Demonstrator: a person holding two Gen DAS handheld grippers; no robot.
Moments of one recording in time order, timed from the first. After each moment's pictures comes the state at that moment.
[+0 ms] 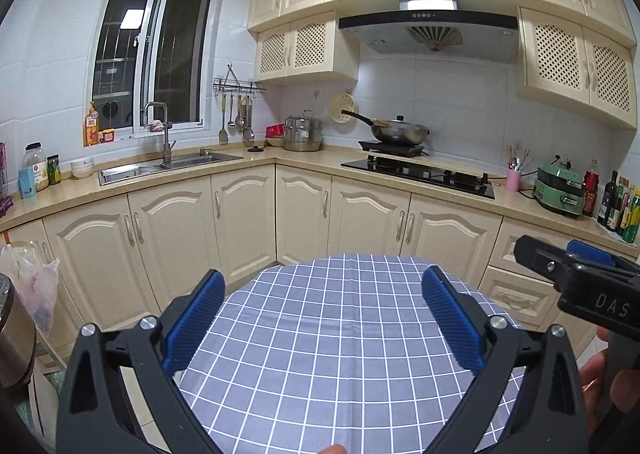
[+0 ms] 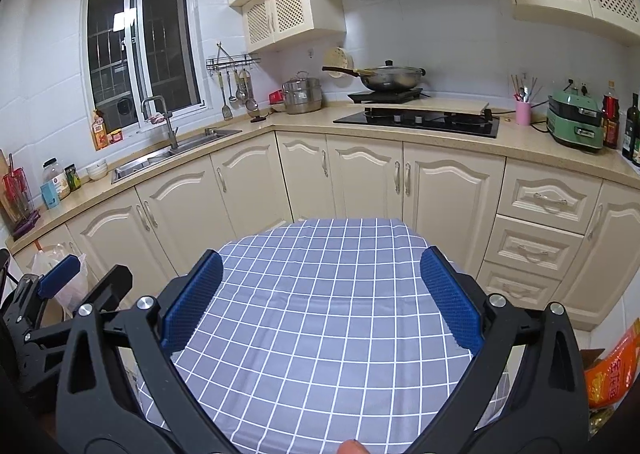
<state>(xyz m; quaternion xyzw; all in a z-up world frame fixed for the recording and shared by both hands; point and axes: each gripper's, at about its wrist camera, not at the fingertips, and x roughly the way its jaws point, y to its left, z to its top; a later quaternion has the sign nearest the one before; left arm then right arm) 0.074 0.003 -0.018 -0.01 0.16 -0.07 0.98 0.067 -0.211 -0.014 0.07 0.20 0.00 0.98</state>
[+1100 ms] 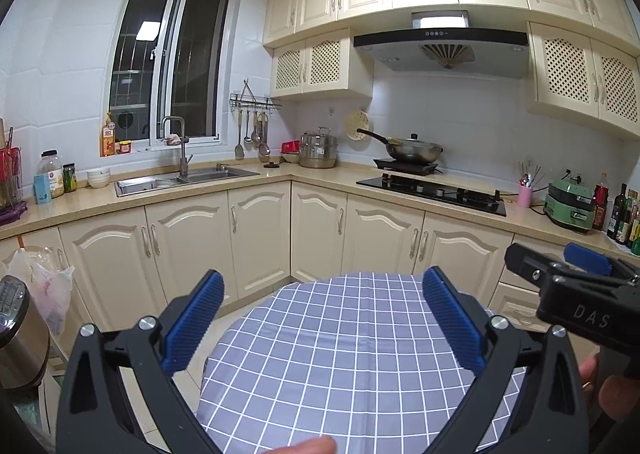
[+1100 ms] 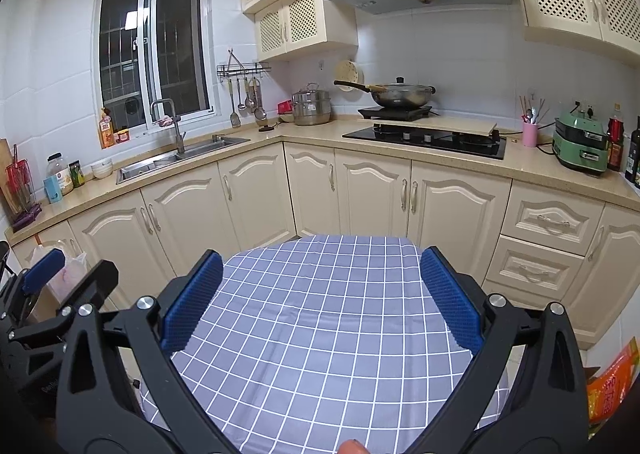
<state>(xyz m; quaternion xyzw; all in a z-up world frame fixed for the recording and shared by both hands) 0.062 0.019 0.003 -0.02 0.14 -0.05 0.99 0.071 -0.190 0.001 0.05 0.18 0.00 0.98</state>
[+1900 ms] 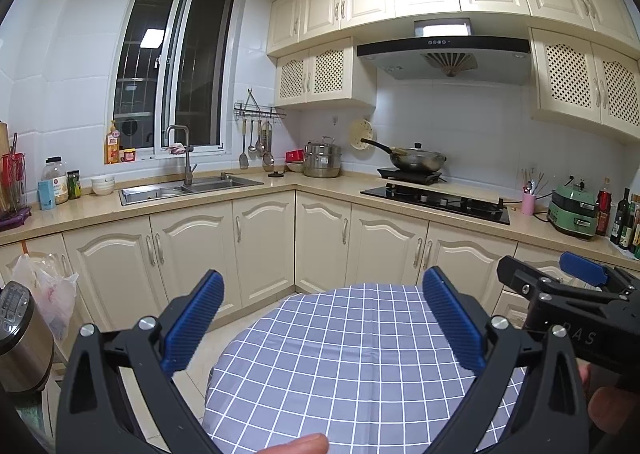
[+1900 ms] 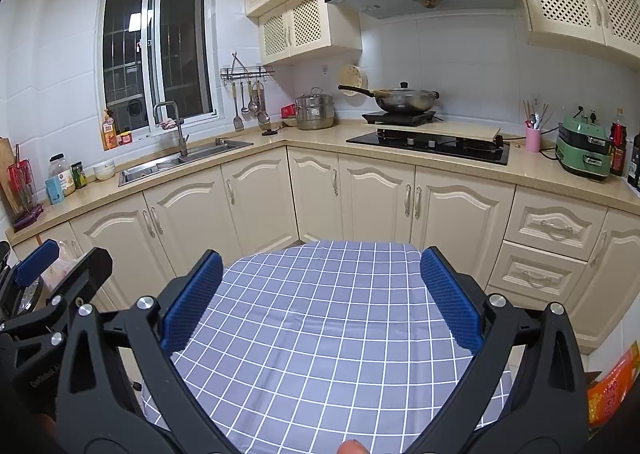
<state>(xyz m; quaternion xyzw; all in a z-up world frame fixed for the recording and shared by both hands) 0.066 0.024 0.013 -0.02 0.12 -0.04 0.99 0.076 -0.182 0.002 0.05 0.17 0.01 0.98</state>
